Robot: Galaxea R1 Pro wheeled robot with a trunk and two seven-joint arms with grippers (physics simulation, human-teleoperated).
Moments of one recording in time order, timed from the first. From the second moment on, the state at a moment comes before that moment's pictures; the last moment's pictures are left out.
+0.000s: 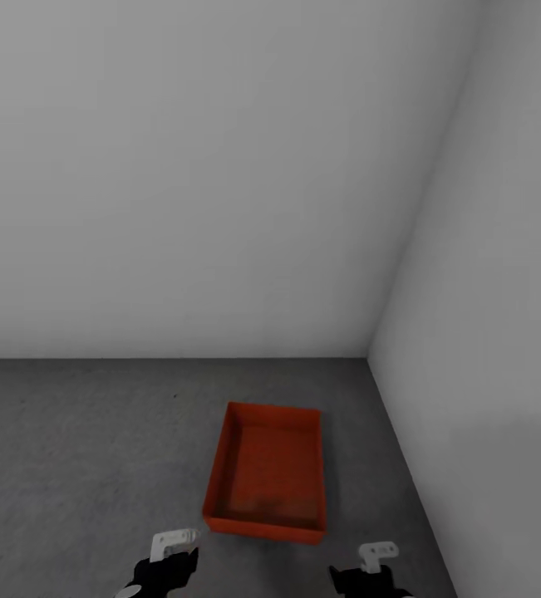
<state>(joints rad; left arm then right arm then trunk) -0.25 -0.08 0.13 -0.65 -0.02 0.11 0.01 -0.34 0.00 0.13 -0.38 -0.11 -0.05 0.15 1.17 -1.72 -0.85</state>
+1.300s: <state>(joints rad) -0.25 0.05 0.26 0.00 -0.02 -0.39 -0.02 -0.34 -0.03 0.12 -0.10 -0.02 -0.22 0.05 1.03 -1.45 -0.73</state>
